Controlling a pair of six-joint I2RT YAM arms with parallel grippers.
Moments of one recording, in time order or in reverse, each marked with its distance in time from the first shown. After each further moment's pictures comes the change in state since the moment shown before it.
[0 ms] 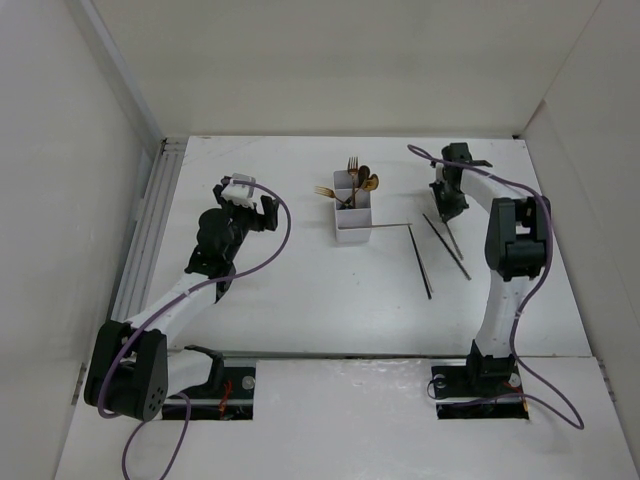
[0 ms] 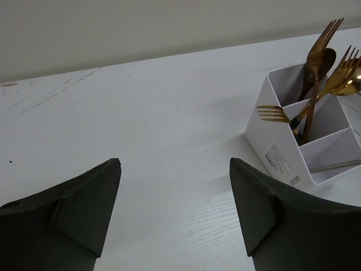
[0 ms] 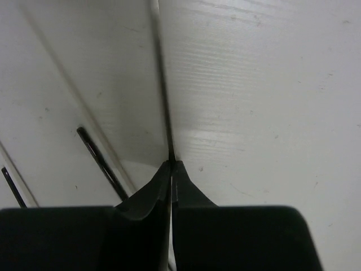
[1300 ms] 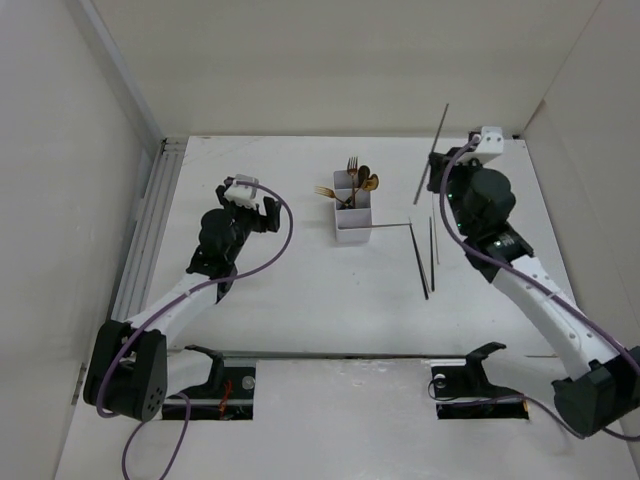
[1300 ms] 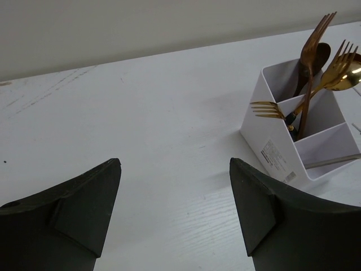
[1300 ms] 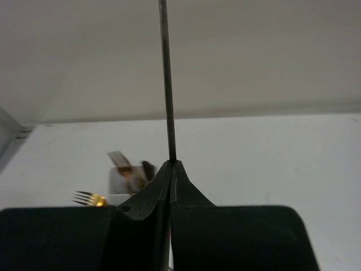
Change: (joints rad) left arm -0.011 0.000 0.000 -0.010 -0.005 0.005; right arm 0.321 -1.016 -0.571 0.785 0.195 0.309
